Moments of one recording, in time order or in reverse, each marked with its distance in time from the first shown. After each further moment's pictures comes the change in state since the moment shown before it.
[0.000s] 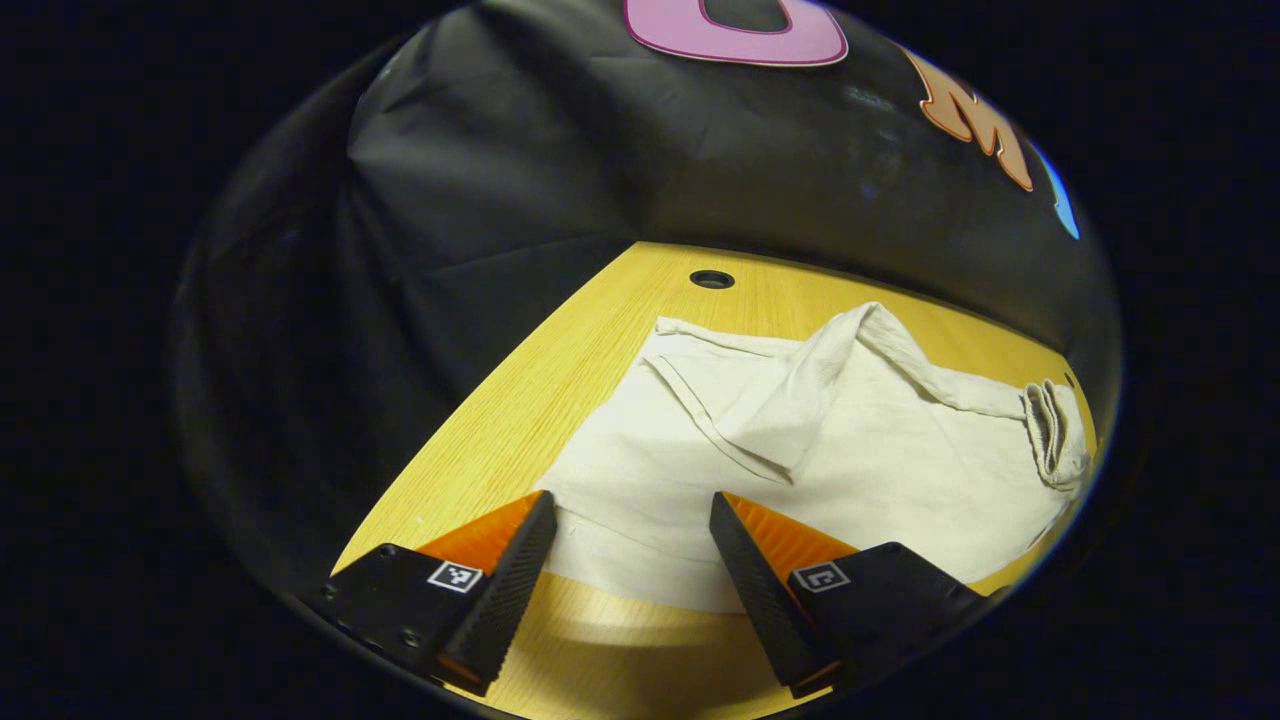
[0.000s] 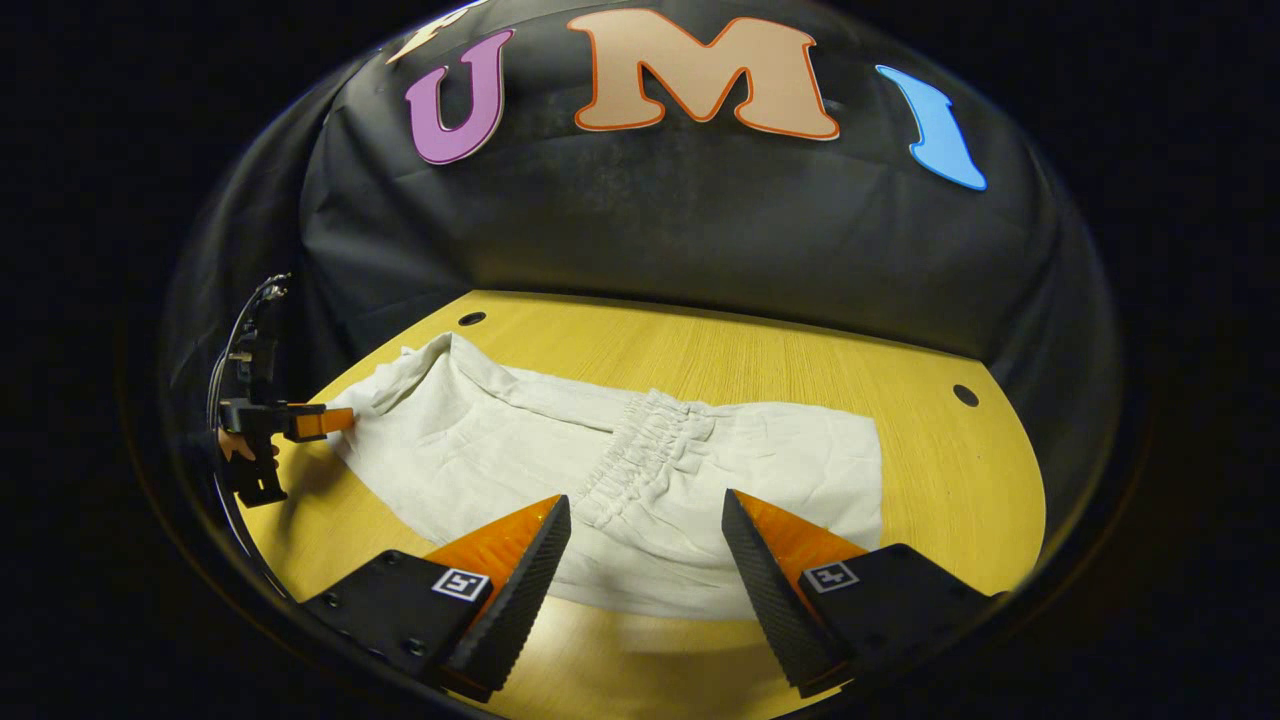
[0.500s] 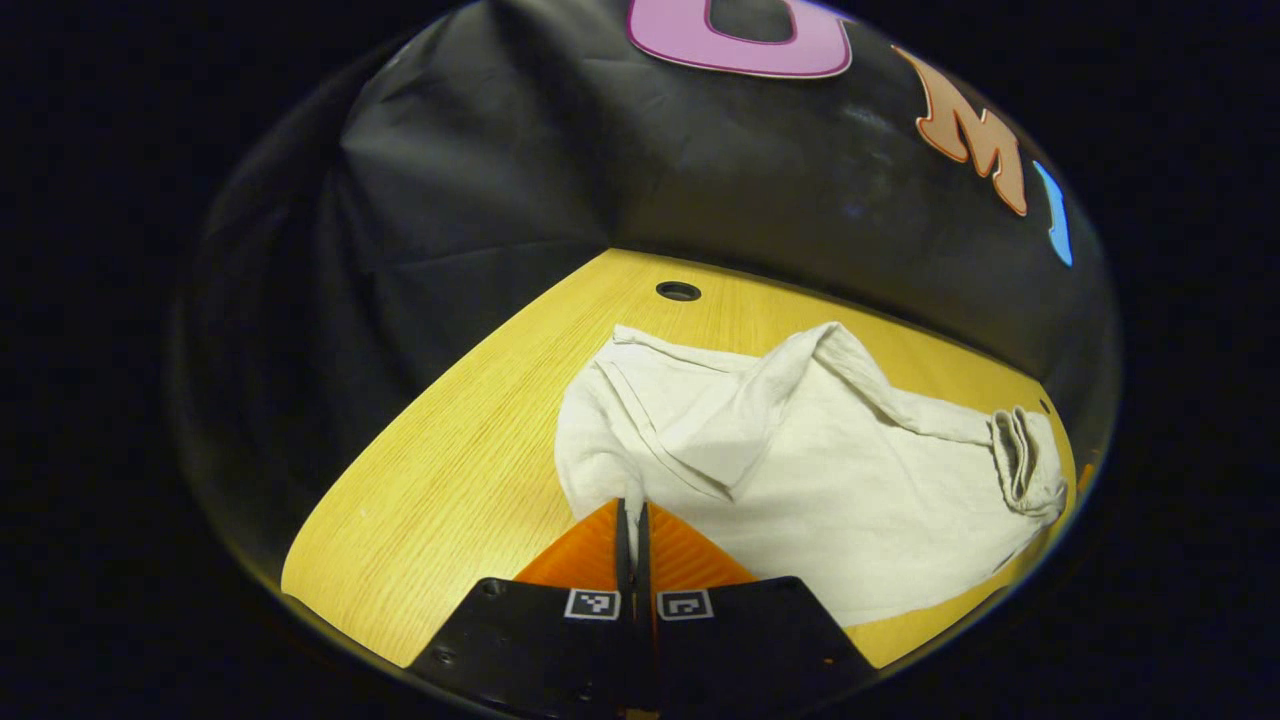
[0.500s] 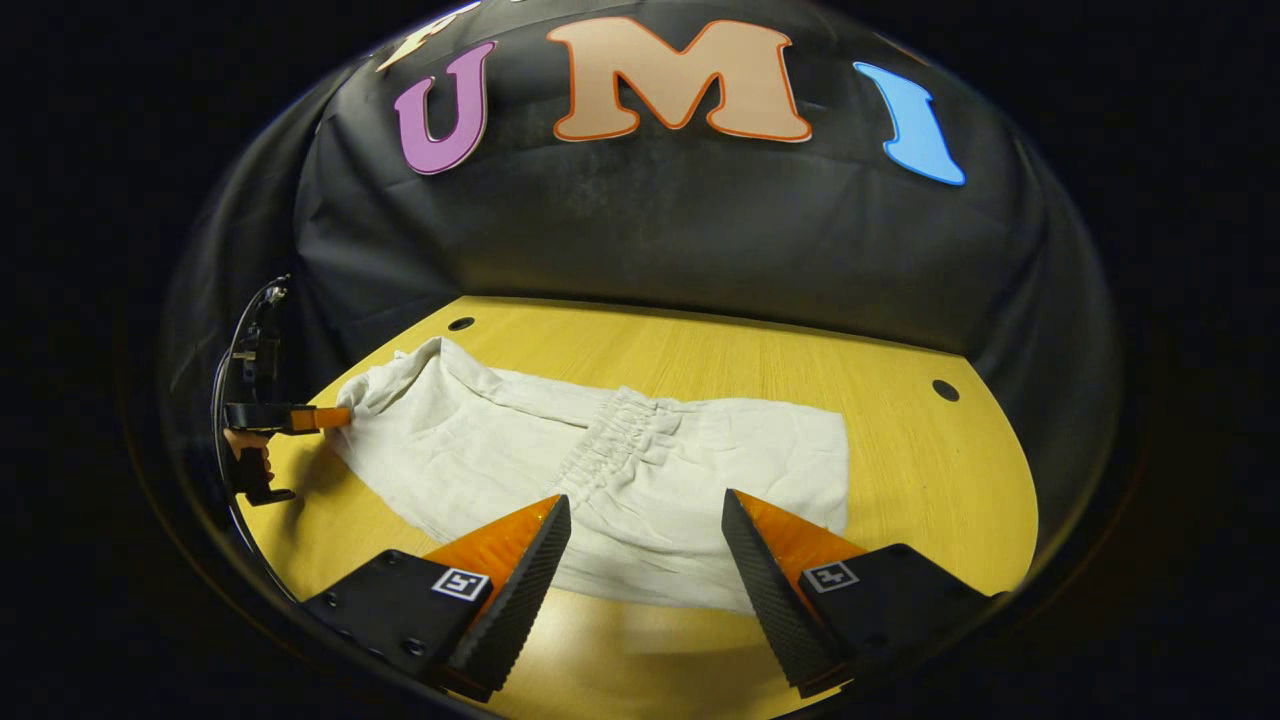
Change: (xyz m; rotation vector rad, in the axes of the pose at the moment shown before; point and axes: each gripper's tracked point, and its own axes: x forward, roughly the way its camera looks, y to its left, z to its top) left arm -0.013 0.009 0.022 -0.093 -0.016 -0.080; right arm -0.020 -0.030 -0.001 0.029 -0.009 -0.025
